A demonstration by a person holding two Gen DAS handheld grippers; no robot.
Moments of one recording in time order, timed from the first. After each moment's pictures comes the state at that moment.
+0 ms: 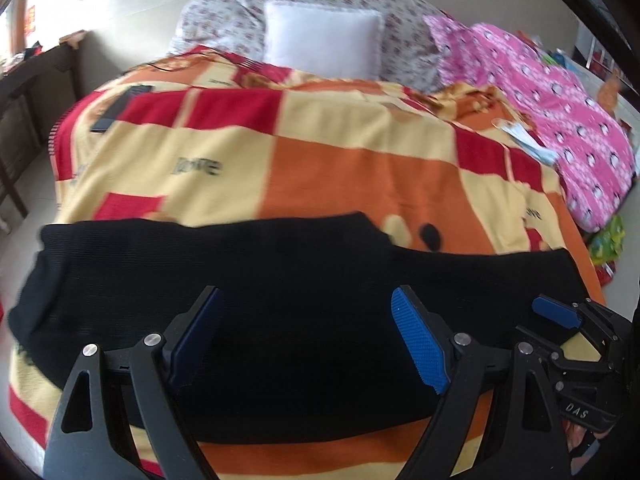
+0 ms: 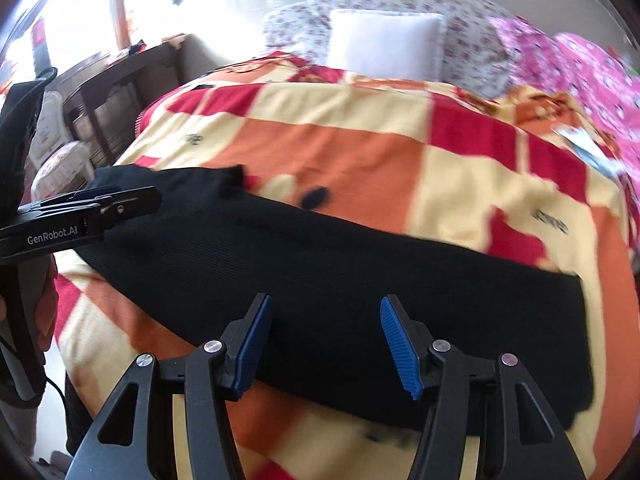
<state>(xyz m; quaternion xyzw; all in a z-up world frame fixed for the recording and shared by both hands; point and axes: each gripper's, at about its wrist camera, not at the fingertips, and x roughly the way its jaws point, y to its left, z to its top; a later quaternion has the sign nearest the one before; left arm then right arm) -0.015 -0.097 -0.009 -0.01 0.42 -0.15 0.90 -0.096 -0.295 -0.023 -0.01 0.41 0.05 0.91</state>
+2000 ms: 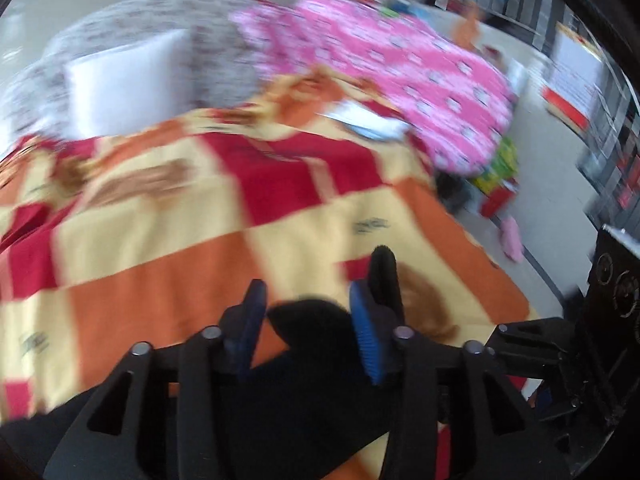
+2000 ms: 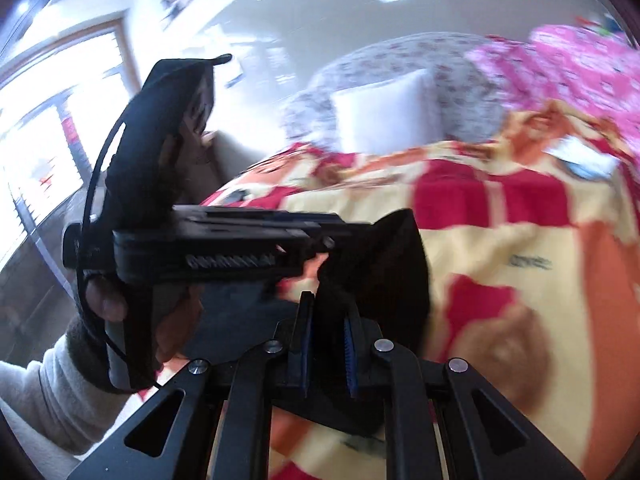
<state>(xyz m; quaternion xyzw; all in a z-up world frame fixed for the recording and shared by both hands) 0.008 -0.228 0.077 0.07 0.38 -0.38 0.84 -0.122 -0.345 0.050 0.11 0.29 0.14 0.94</state>
